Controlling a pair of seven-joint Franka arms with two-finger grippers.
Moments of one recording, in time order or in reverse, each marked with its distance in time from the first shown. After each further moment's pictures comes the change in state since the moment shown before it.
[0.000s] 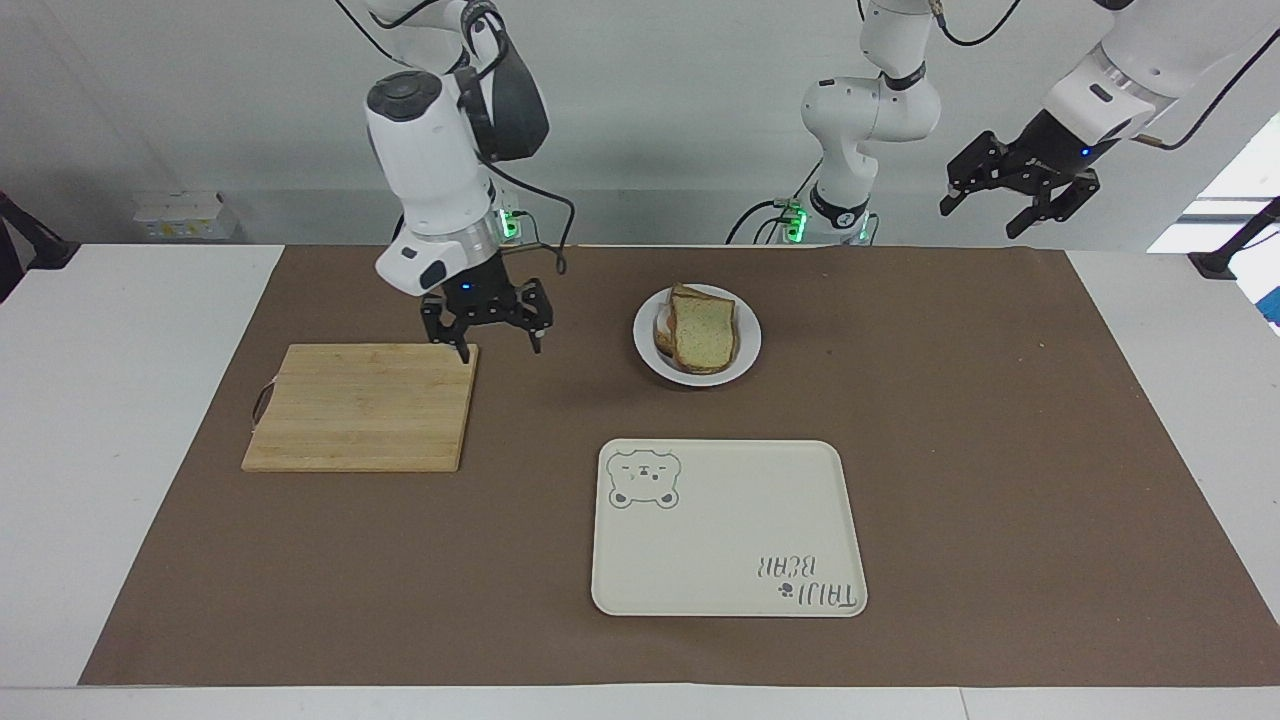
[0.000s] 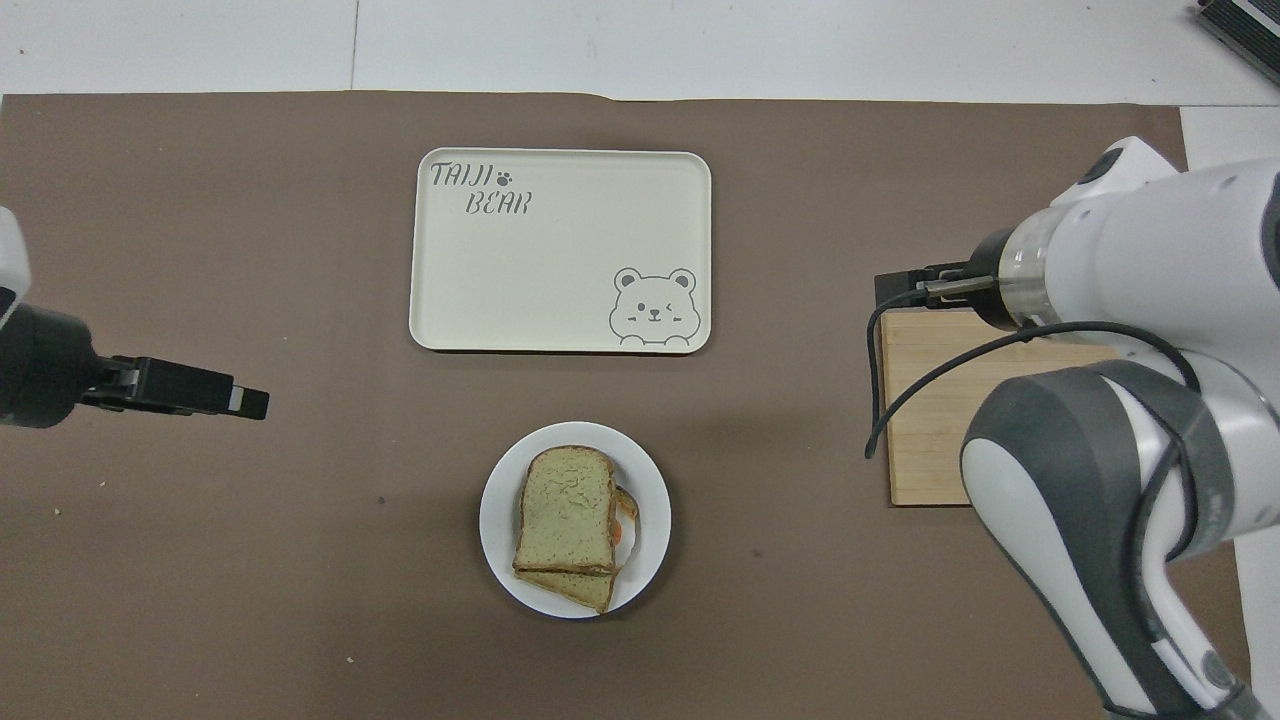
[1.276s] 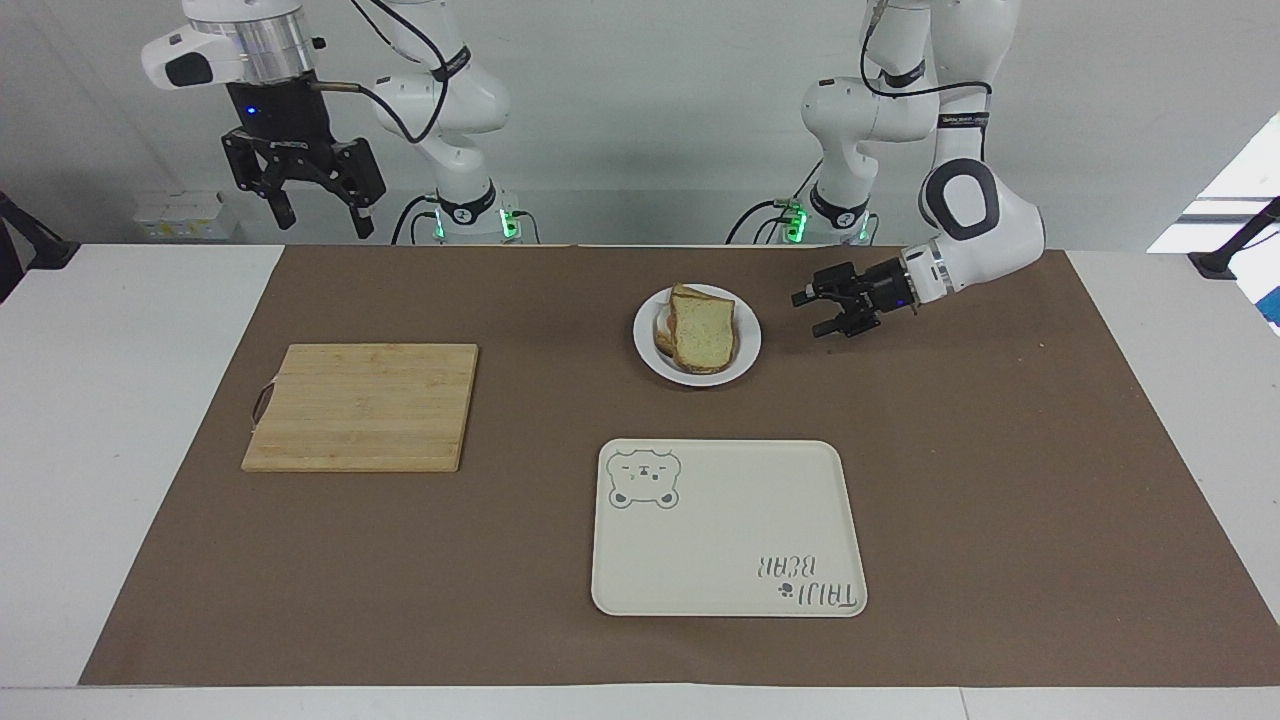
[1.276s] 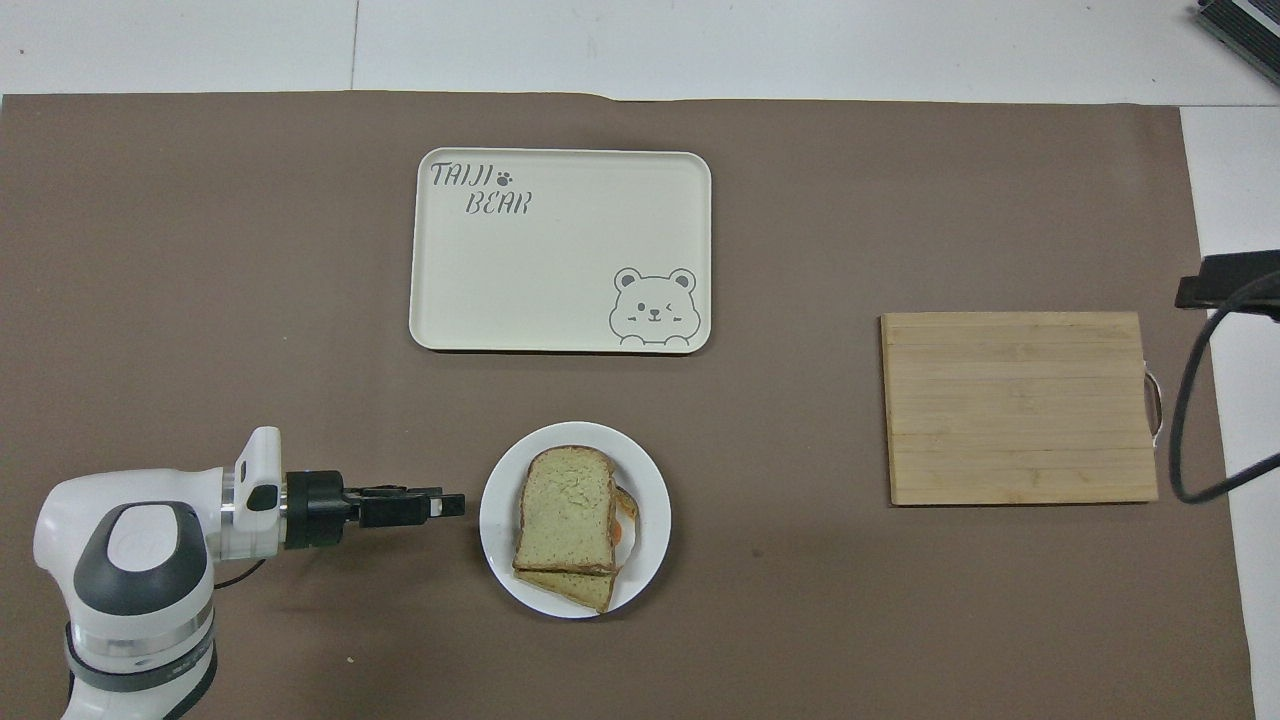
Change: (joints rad) left arm -0.081 0.052 -0.010 -0.689 -0.824 0.371 0.793; right arm -0.006 -0.114 -0.216 0.233 -0.005 -0.372 0.071
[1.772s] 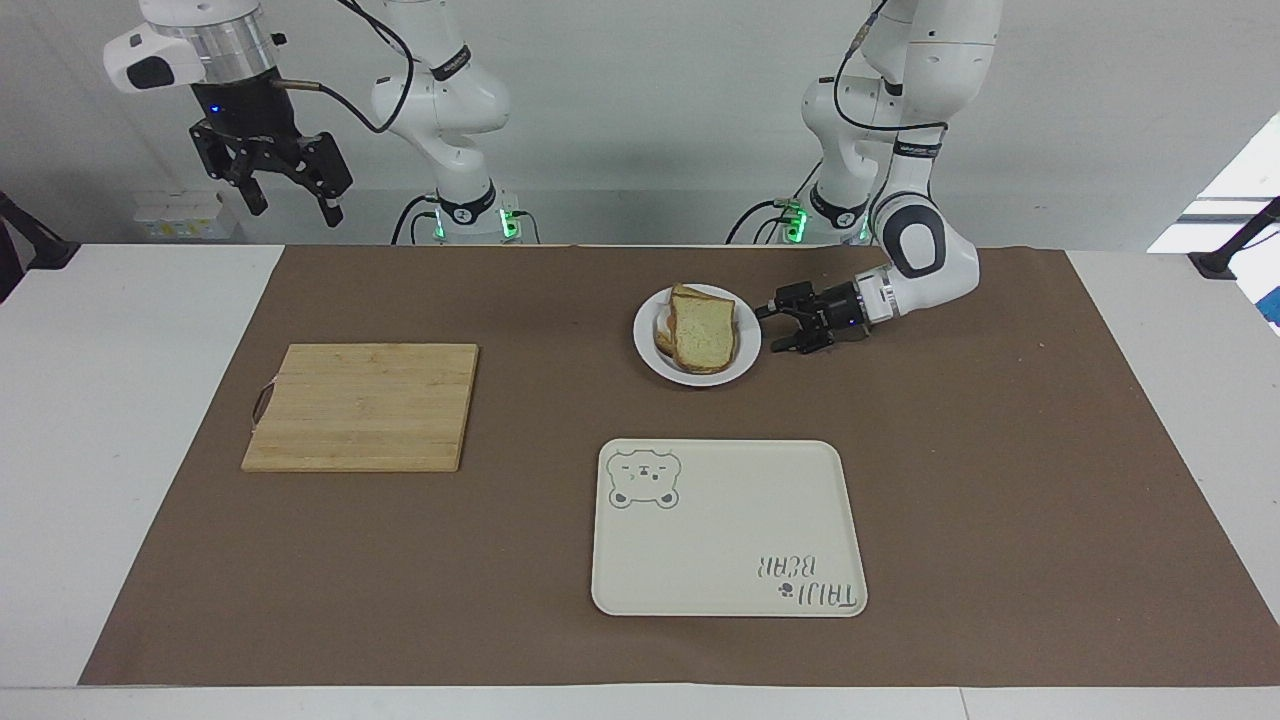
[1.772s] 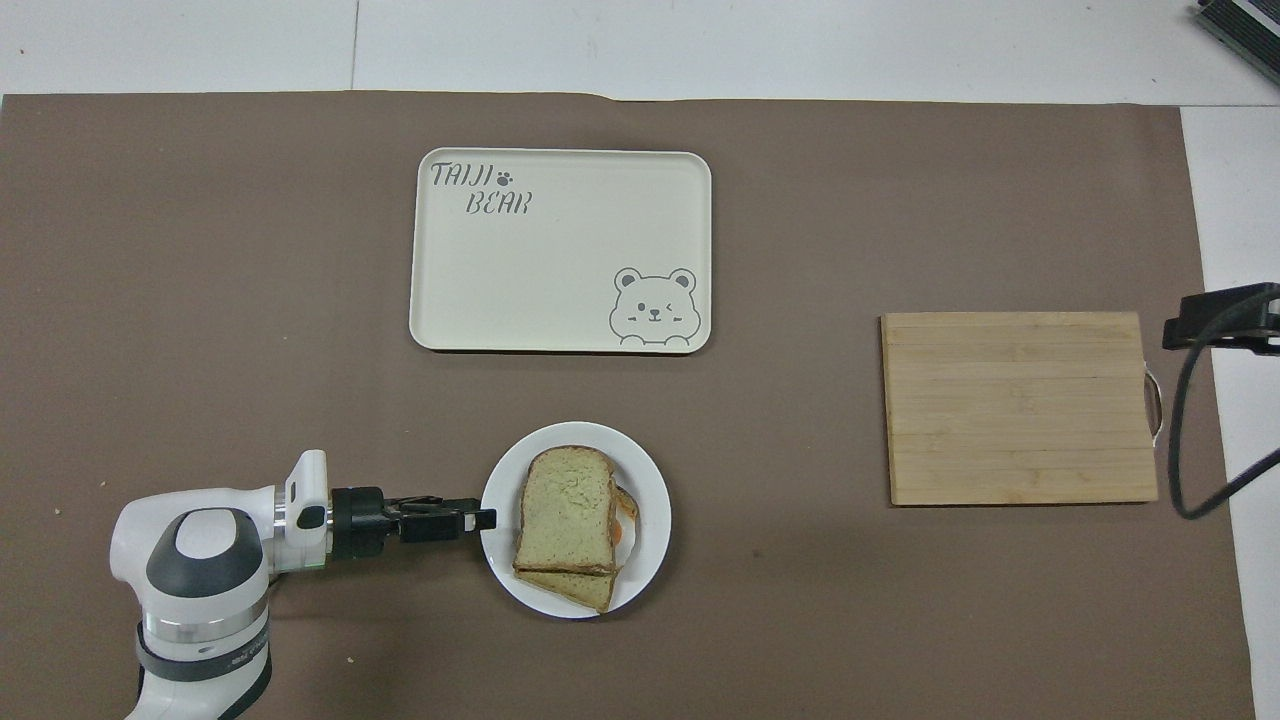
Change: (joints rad) left arm -0.060 0.100 0.000 -0.022 -0.156 0.005 0.162; right arm 0.000 0.041 -0.012 -0.008 -0.002 -0.083 -0.036
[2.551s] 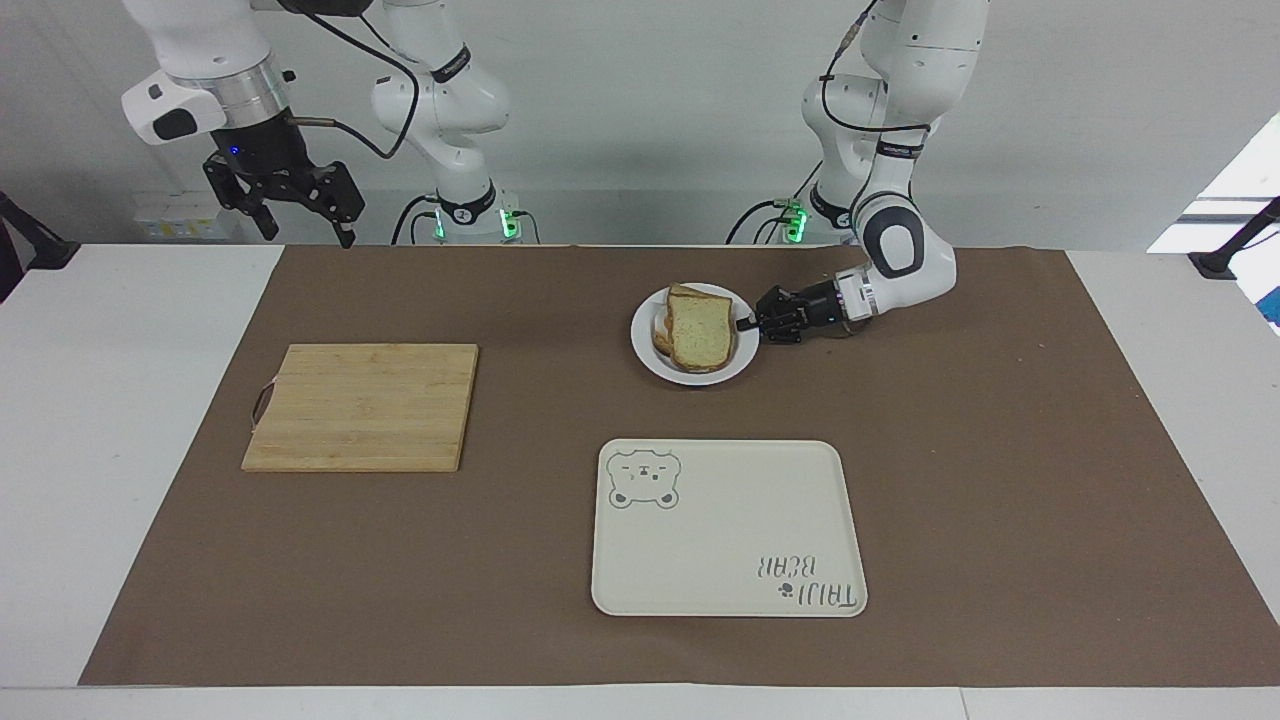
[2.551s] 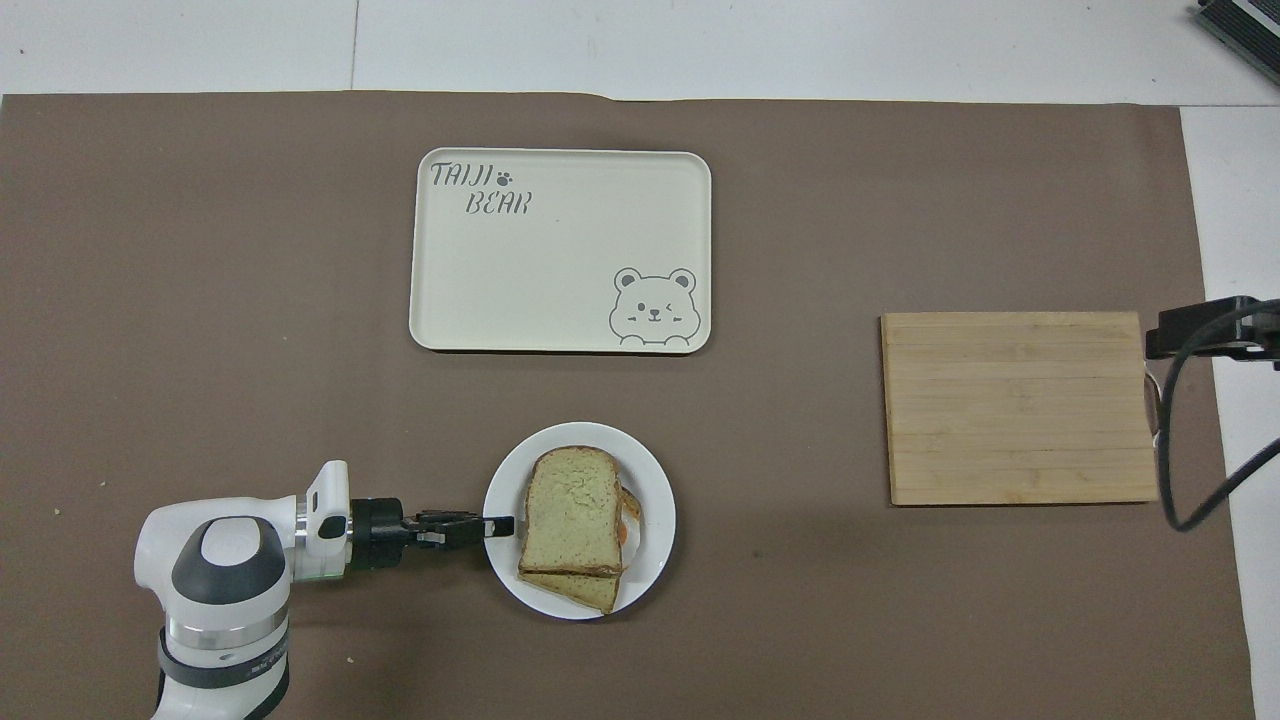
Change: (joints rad) left arm -0.040 0.009 0.005 -0.016 -0.021 0.012 0.002; right arm 0.000 0.005 -0.001 -0.017 0.000 0.003 -0.140
